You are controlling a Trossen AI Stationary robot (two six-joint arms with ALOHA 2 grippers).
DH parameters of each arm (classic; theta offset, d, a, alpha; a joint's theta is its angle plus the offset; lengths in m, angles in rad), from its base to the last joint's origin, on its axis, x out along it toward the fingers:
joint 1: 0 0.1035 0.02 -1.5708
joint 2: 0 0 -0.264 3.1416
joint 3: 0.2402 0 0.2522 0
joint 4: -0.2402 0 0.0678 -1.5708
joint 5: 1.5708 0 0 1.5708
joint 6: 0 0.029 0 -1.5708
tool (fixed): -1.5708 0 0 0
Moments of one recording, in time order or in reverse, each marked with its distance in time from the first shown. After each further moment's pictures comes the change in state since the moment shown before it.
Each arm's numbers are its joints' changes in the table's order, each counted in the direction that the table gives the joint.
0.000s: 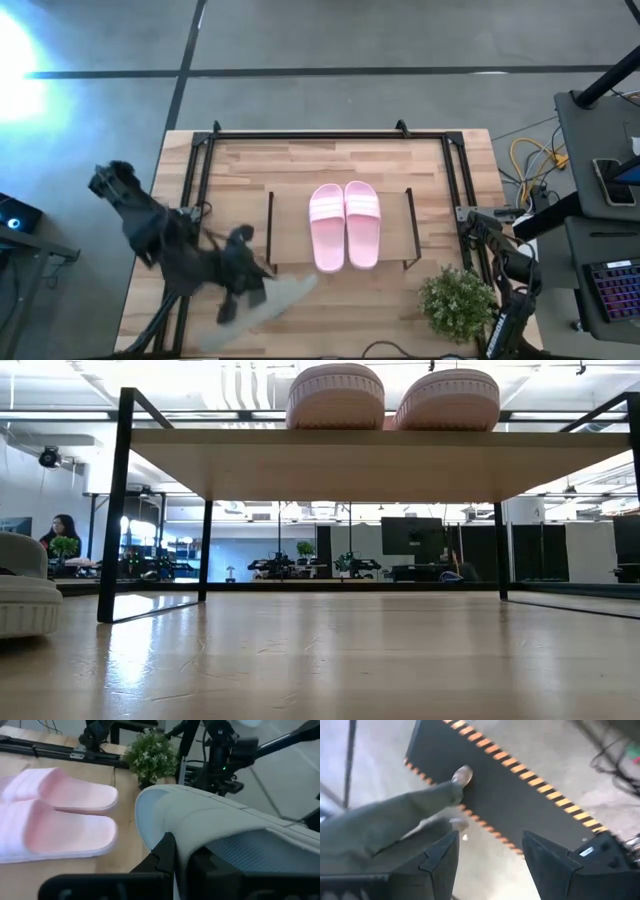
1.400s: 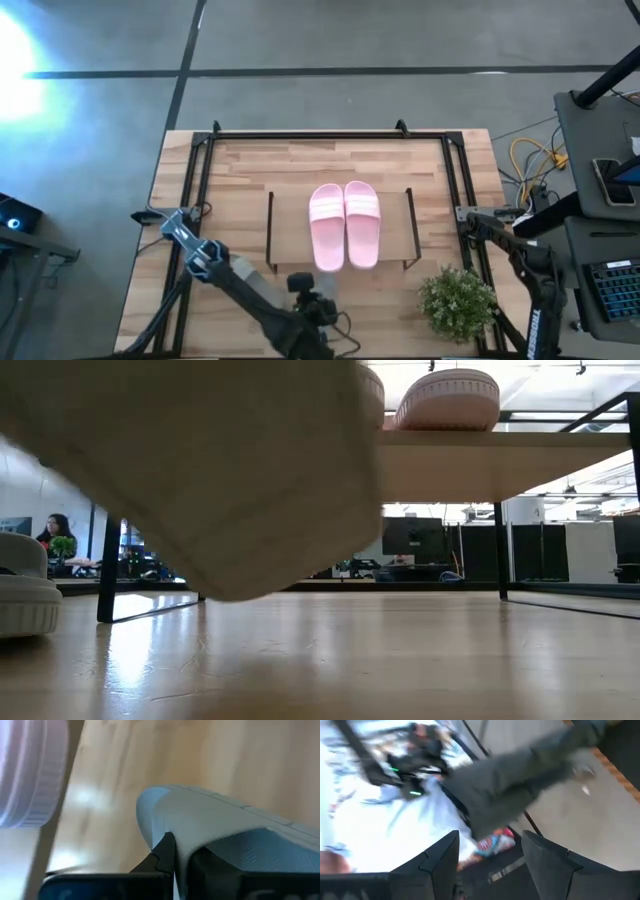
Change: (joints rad) left arm 0.049 1.047 0.756 -0.708 0.197 -0.273; right arm 0.161 -0.096 0.002 0.601 -0.259 -0.098
